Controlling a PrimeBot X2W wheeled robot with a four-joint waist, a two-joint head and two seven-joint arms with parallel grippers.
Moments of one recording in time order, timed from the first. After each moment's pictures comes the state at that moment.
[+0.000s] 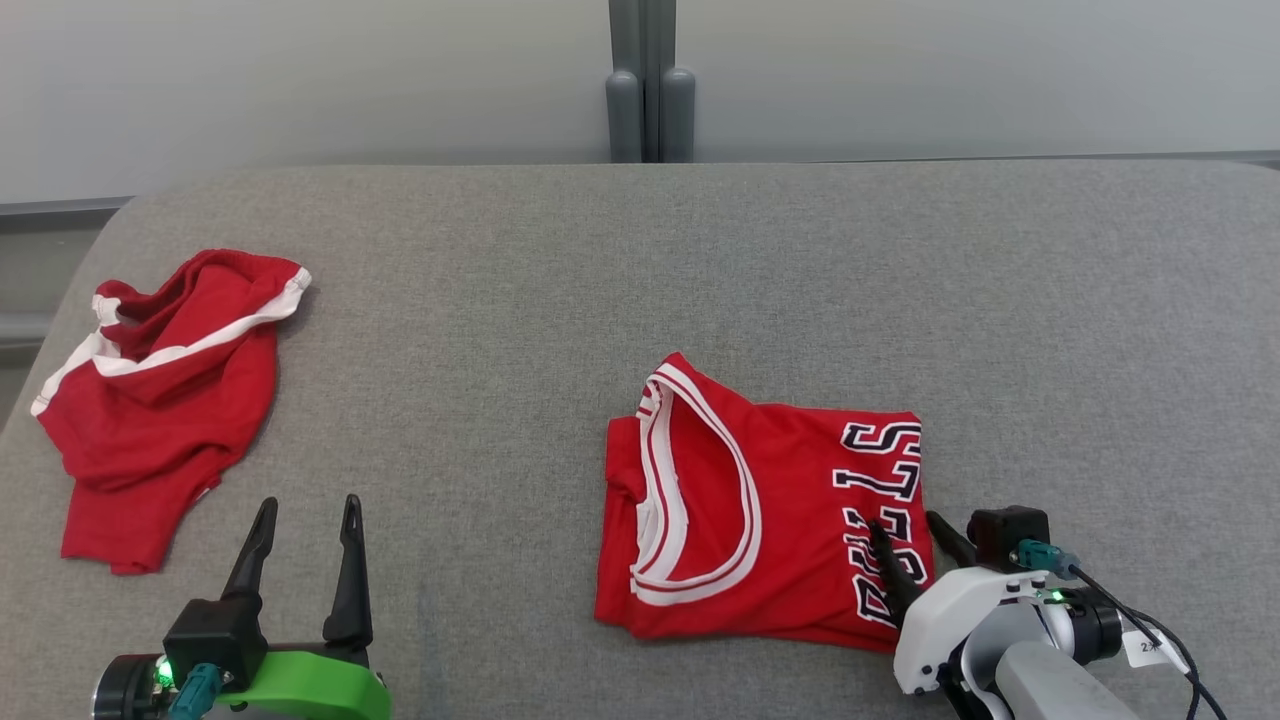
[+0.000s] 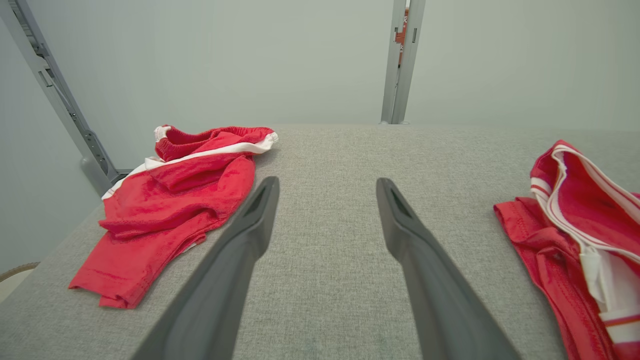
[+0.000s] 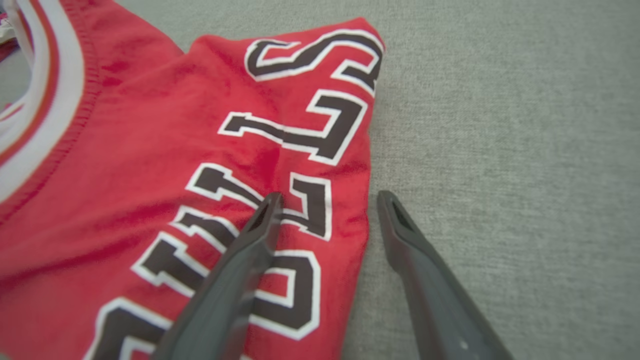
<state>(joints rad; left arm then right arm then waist) 0.00 0.05 0.04 0.23 -0.09 -0.13 -0.26 -0.34 -0.09 0.28 0.90 0.34 0.13 -0.25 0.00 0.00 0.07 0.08</state>
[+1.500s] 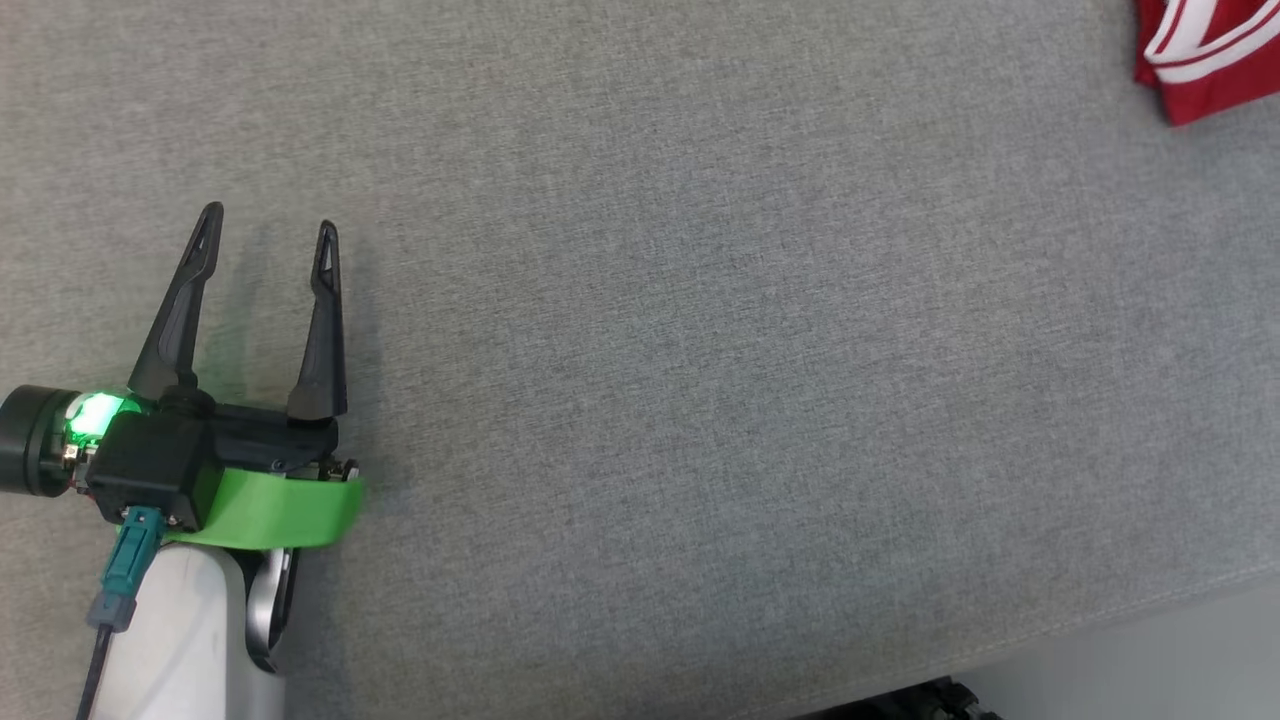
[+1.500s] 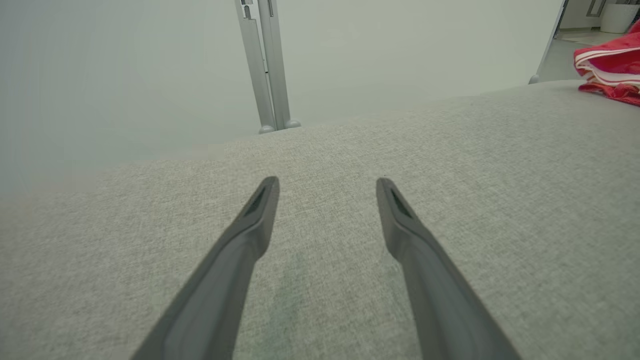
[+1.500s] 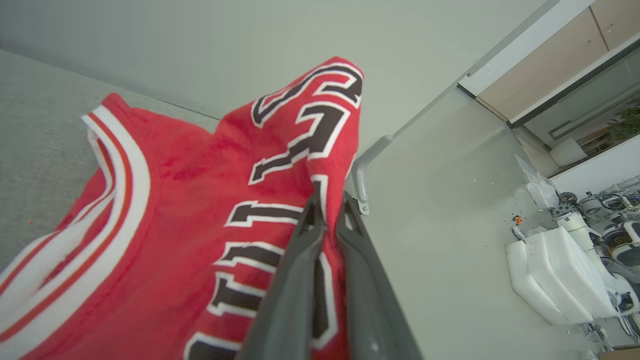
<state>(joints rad) -0.28 0.14 -0.04 -0.03 -0.02 -0.12 -0.26 -1.18 -0.85 0.56 0.85 0.50 0.13 -0.14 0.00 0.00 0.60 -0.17</state>
